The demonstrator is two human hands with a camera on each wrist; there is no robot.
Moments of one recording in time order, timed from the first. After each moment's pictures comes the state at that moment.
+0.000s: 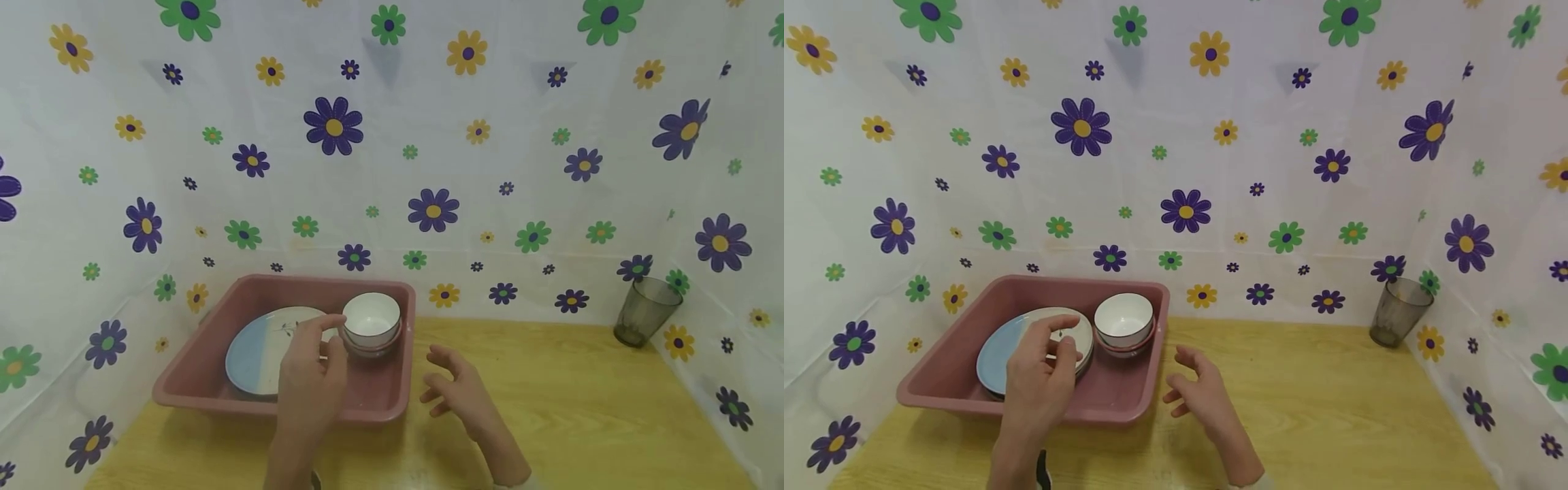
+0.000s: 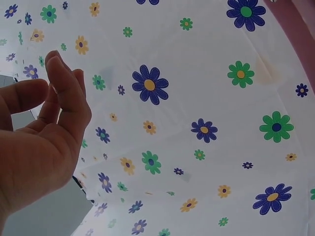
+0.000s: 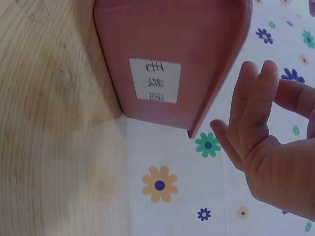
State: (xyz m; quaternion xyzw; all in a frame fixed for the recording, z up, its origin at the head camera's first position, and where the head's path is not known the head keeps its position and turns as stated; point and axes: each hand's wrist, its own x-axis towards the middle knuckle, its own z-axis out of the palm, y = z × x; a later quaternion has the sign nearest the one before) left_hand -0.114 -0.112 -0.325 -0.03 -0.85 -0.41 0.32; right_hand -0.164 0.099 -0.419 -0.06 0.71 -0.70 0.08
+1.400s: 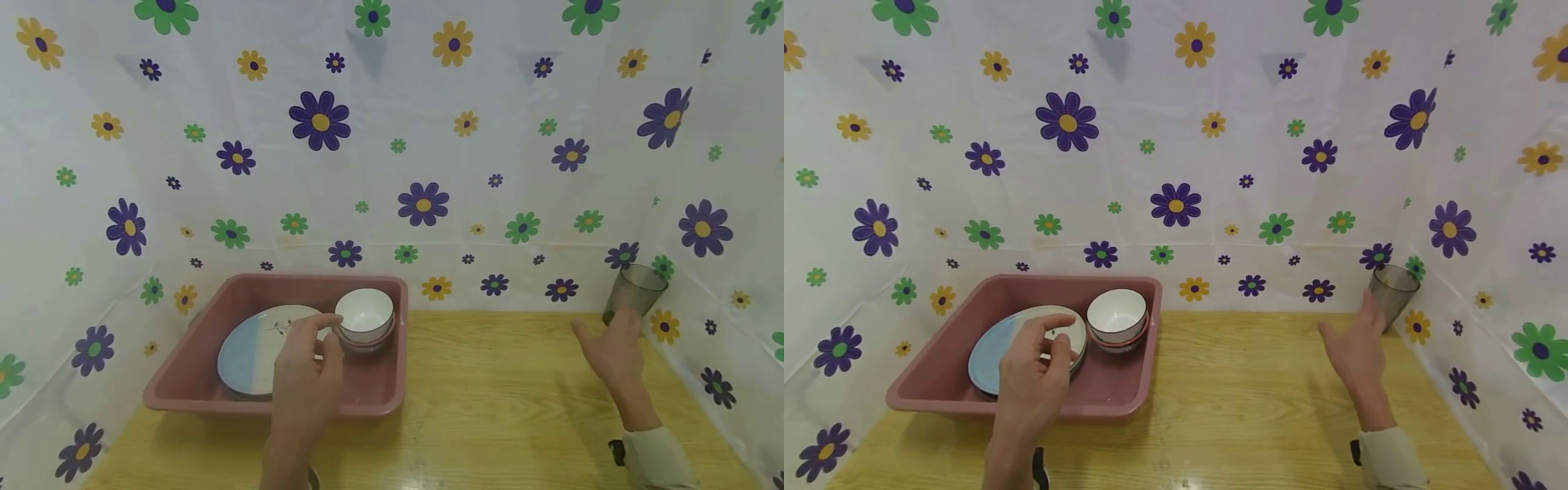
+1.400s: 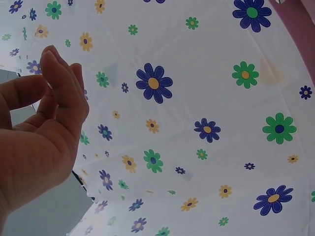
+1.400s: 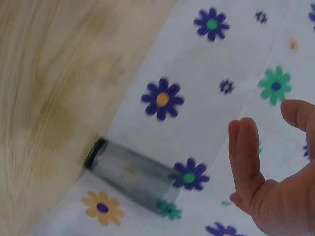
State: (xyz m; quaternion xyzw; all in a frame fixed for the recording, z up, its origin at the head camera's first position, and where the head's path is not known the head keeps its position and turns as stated) left_hand -0.112 -0.110 -0.321 -0.05 -0.85 -0.42 0.31; right_hand -0.190 0.304 -0.397 0.14 0.91 -0.35 -0.16
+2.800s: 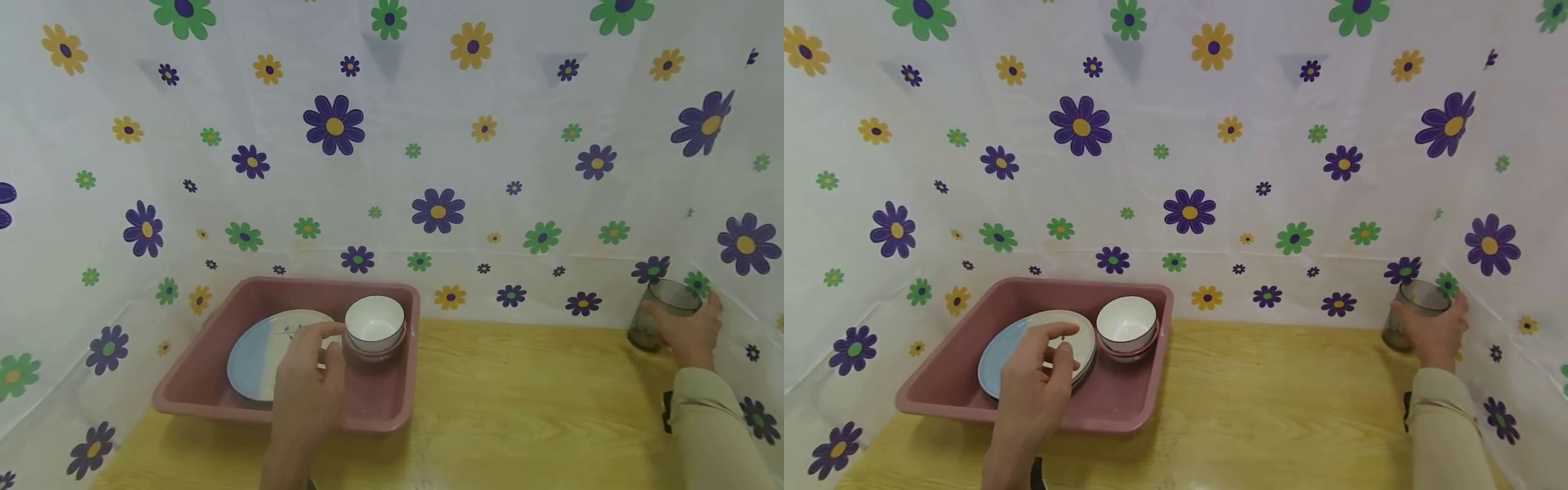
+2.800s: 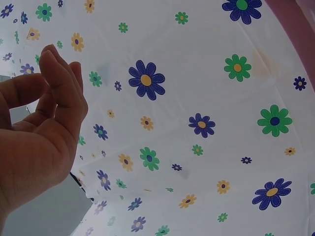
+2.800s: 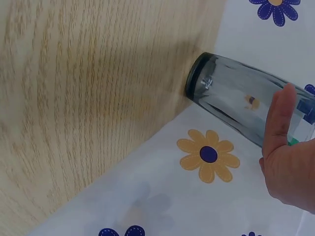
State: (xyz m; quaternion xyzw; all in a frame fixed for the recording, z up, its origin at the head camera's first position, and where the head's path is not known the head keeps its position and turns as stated) left_hand -0.117 -0.114 -0.323 -0.05 -0.86 -0.39 0.33; right_hand -0.268 0.422 -0.406 0.25 0.82 -0.49 -0.15
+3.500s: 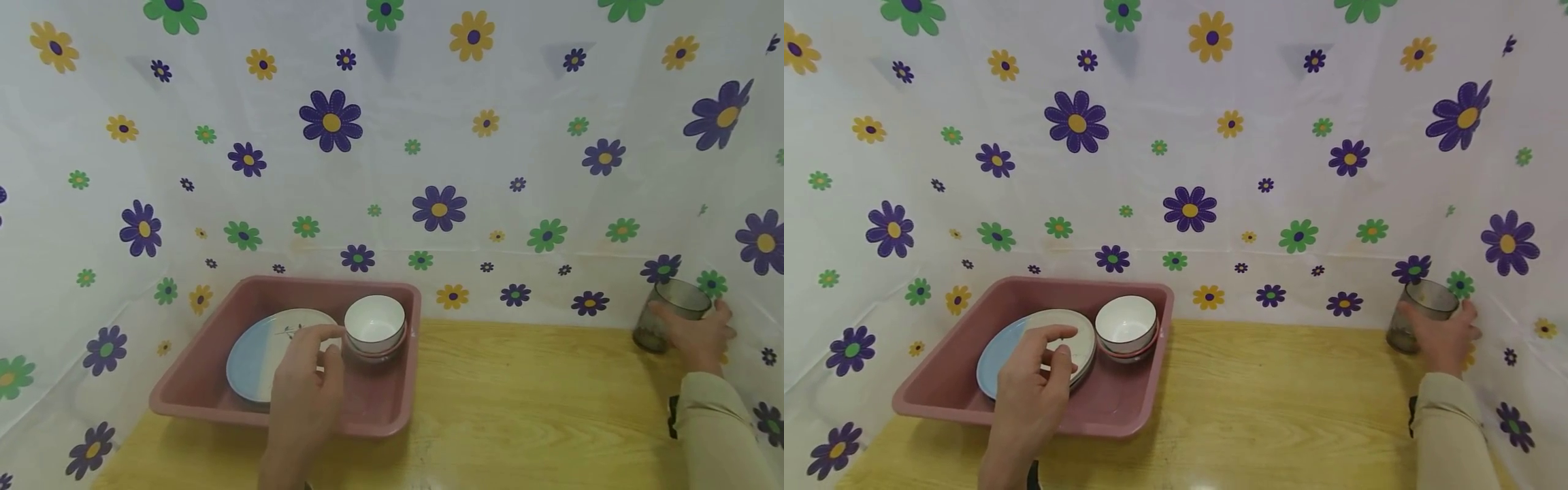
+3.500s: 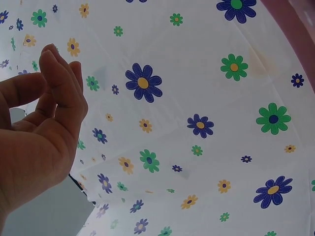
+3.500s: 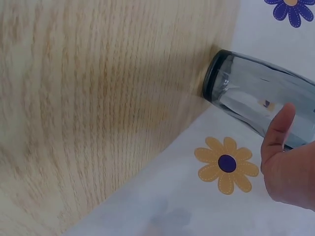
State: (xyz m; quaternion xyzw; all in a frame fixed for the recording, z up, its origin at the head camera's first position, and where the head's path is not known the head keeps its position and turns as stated) left_hand -0.120 -0.112 -0.327 -0.05 -0.87 -0.37 0.33; right_hand -0.275 0.429 -0.419 0.31 0.81 -0.48 -0.12
